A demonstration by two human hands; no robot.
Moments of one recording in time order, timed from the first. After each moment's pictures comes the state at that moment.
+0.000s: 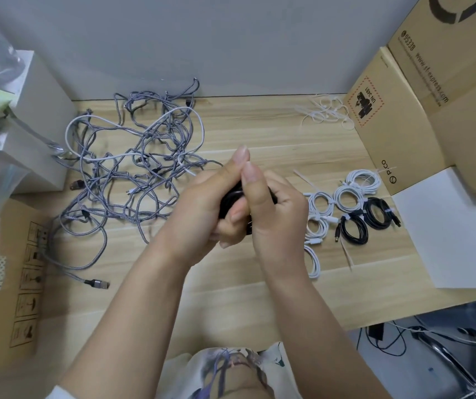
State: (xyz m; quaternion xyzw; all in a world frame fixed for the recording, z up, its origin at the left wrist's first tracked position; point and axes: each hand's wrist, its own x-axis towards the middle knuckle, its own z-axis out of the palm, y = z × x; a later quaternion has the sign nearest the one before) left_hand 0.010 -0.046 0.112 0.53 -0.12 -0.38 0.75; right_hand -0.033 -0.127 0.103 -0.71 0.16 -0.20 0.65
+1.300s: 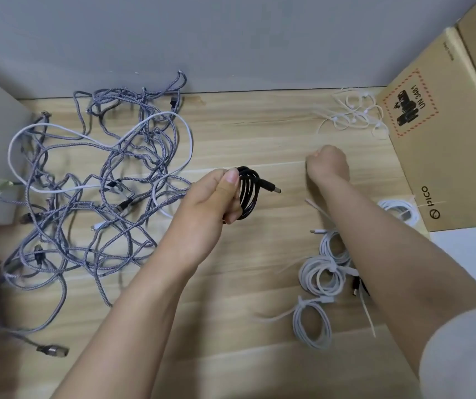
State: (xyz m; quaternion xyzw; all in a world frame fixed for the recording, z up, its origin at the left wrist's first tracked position) left_hand 0.111 -0.110 0.039 0.68 -0.04 -0.24 0.69; right_hand 0.168 -0.353 -0.090 -0.87 0.44 0.07 0.23
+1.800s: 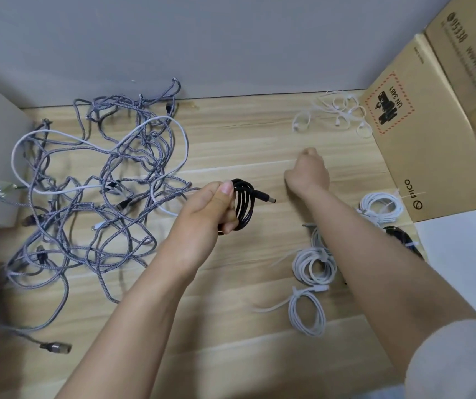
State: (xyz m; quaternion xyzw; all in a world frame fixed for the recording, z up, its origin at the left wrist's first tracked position) left_hand 0.090 -0.102 0.038 0.65 -0.02 -0.27 0.71; right_hand 0.144 -0.328 -0.089 -0.93 0.33 0.05 0.15
